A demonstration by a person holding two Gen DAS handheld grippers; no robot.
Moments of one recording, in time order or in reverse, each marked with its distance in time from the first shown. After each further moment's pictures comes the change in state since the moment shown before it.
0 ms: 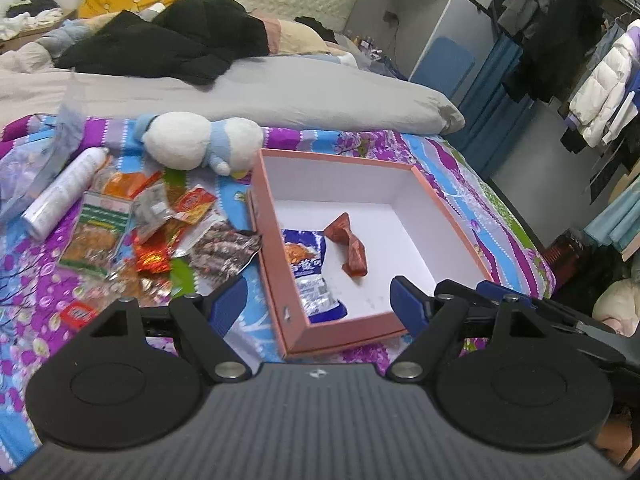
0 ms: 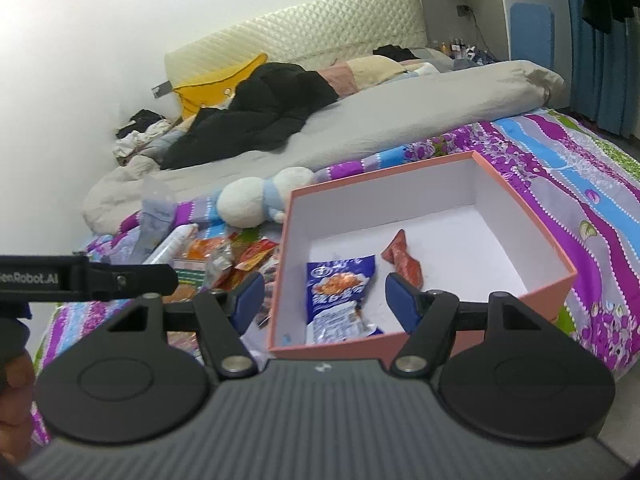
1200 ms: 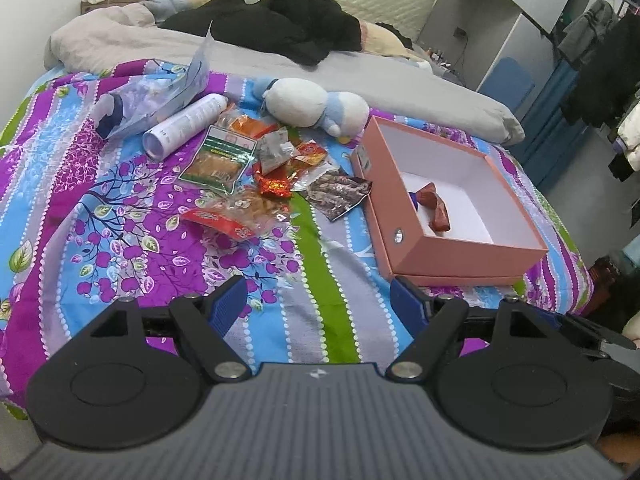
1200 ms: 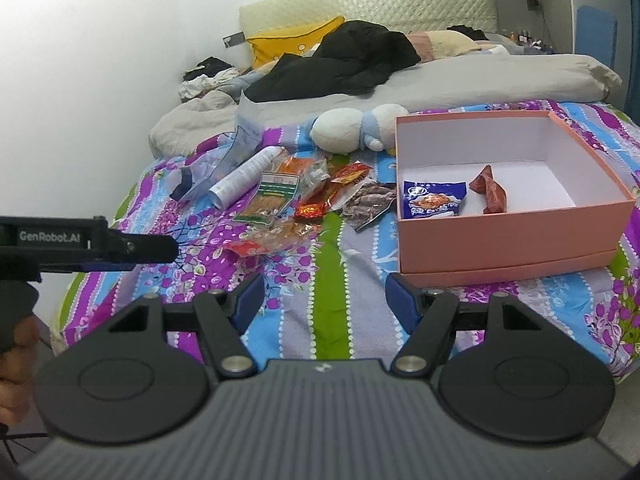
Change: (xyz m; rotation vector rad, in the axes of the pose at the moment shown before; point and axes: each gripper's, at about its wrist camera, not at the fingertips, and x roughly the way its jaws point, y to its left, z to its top) left arm -0.093 0.092 -0.109 -0.135 -0.011 0.153; right arm -0.033 0.088 -0.094 -0.135 0.091 0.125
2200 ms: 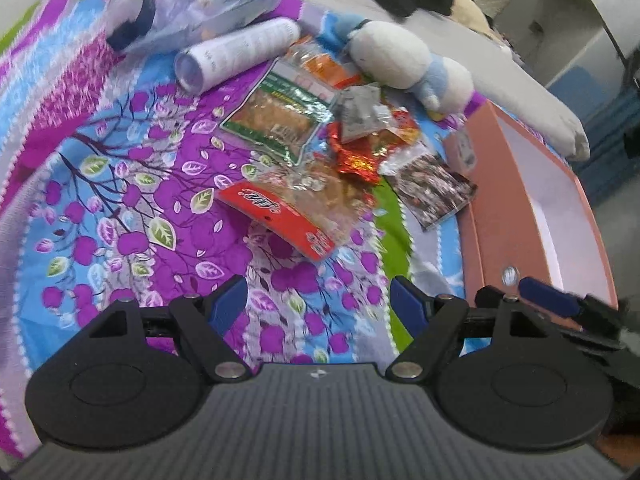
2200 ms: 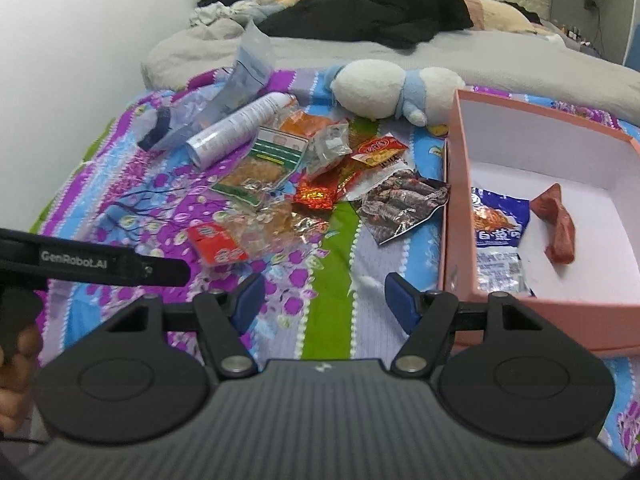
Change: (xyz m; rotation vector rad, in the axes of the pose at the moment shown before) left arm 0.163 0.104 0.042 -0.238 0.172 0.054; right arm 0.169 0.019 0.047 -0.155 0.186 -0.021
